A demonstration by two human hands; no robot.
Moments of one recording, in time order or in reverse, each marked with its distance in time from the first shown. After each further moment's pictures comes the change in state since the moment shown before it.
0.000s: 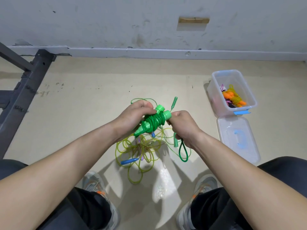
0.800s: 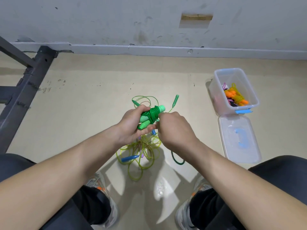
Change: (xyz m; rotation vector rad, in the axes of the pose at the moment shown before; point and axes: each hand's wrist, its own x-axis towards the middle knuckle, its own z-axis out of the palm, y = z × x) left_hand 0.007 -0.024 0.004 -0.336 0.156 -0.229; right_hand -0.036 -0.013 0.017 -0.976 0.013 -0.456
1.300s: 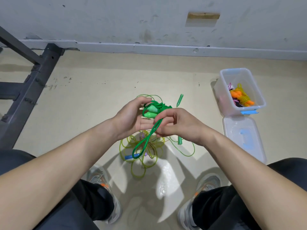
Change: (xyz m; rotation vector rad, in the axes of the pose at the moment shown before) left_hand -0.018 0.022 -0.011 0.061 -0.220 0.019; right_hand 0.007 0.022 -0.012 1.088 -0.396 0.007
